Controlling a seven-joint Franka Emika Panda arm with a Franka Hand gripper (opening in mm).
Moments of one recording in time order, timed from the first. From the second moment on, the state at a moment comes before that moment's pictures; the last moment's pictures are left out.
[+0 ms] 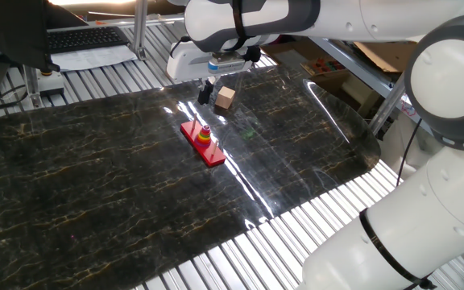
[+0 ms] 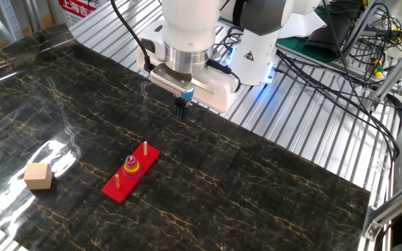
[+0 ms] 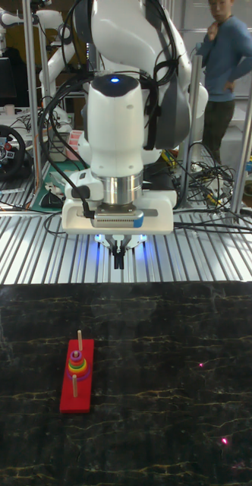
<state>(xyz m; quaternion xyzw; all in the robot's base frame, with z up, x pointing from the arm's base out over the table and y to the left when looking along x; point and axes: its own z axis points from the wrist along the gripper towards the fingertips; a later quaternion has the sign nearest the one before) 0.499 0.000 0.299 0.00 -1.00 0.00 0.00</state>
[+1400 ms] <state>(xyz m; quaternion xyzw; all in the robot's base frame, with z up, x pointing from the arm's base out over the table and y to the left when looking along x) 0.504 0.007 0.278 -0.04 -1.00 0.02 -0.02</state>
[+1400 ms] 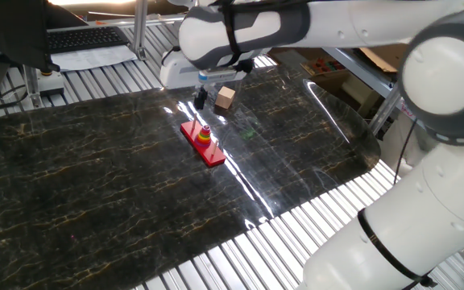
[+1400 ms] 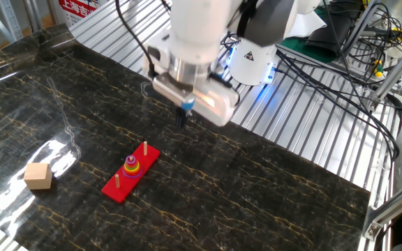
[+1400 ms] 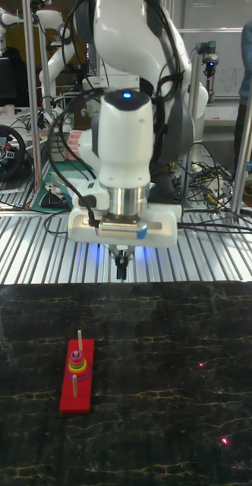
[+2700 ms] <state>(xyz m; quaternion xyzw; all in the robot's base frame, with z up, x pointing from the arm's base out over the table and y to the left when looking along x) 0.532 -0.023 0.209 -0.01 -1.00 0.02 0.05</state>
